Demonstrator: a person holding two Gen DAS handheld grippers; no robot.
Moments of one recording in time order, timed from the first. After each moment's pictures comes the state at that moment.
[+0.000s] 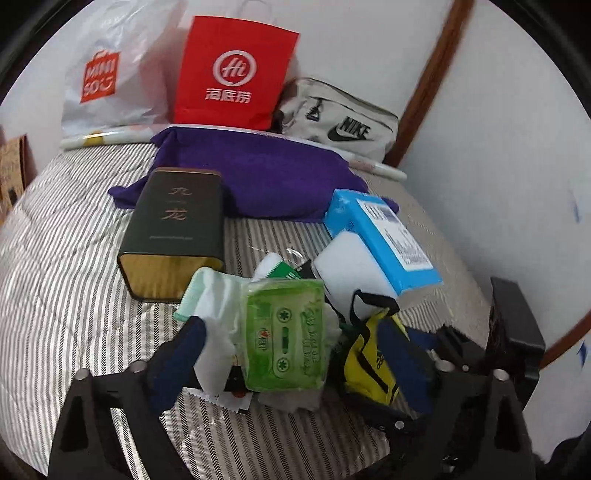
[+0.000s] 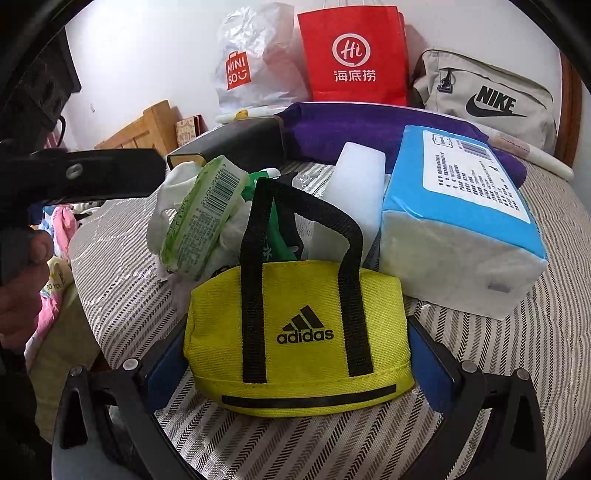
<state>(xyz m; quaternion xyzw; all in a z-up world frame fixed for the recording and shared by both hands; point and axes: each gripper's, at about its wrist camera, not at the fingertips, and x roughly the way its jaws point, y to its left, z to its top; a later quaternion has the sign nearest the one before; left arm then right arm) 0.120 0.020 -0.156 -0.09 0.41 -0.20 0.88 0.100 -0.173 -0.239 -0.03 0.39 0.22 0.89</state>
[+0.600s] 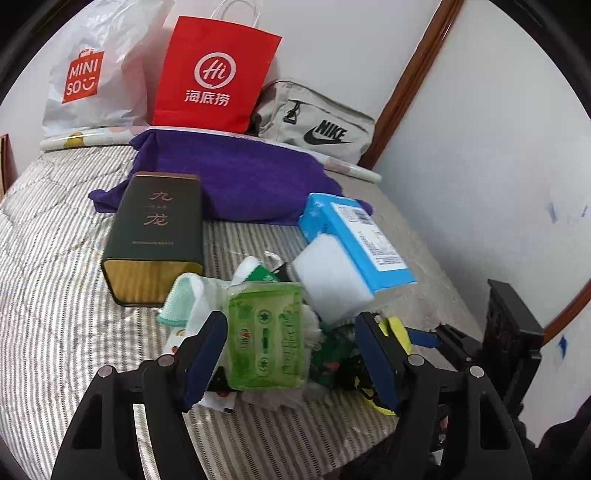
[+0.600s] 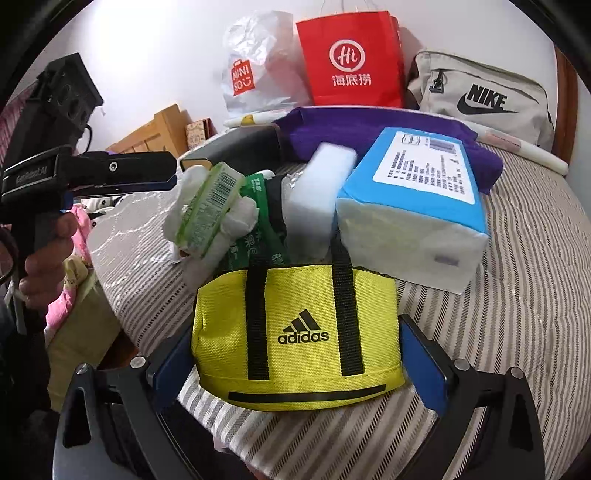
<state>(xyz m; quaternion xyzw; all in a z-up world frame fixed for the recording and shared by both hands) 0.117 0.023 -0.148 -0.10 0.41 -0.26 0.87 0.080 -0.205 -0.225 -0.02 0.39 0.24 0.89</state>
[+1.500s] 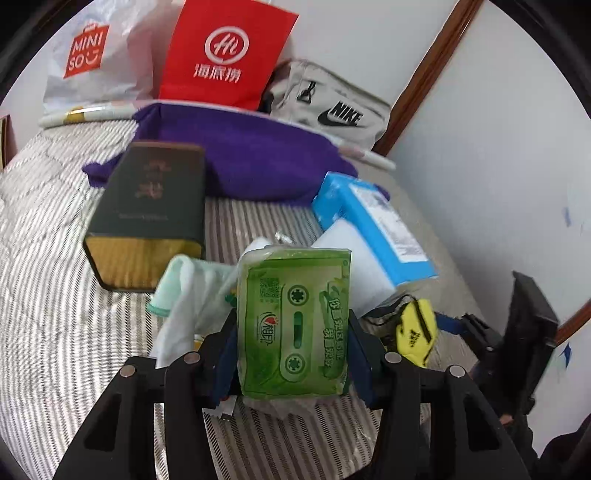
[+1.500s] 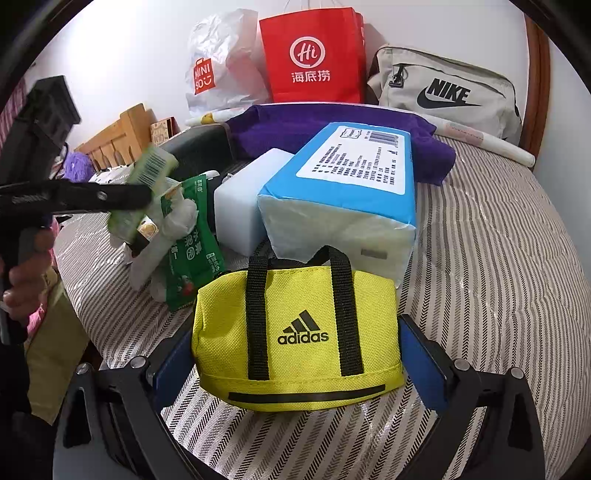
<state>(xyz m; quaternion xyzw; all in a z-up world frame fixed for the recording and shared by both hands) 0.132 0.019 -0.167 -0.10 0.44 -0.24 0.86 0.088 -0.227 -0.228 -0.03 0.40 0.17 0.90</state>
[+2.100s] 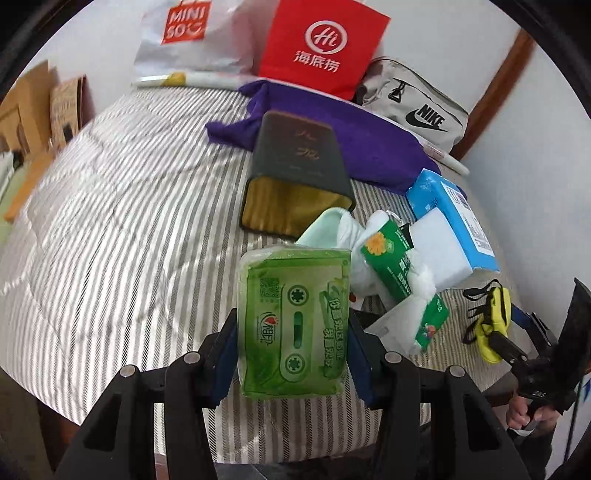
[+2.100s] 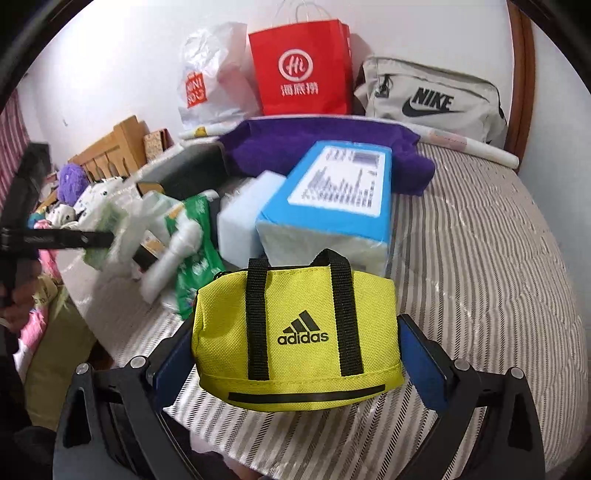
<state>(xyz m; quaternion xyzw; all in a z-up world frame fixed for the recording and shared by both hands) 0.110 0.084 -0.178 -0.11 0.49 -0.10 0.86 0.074 -0.234 -0.200 -0.02 0.39 0.16 0.91</state>
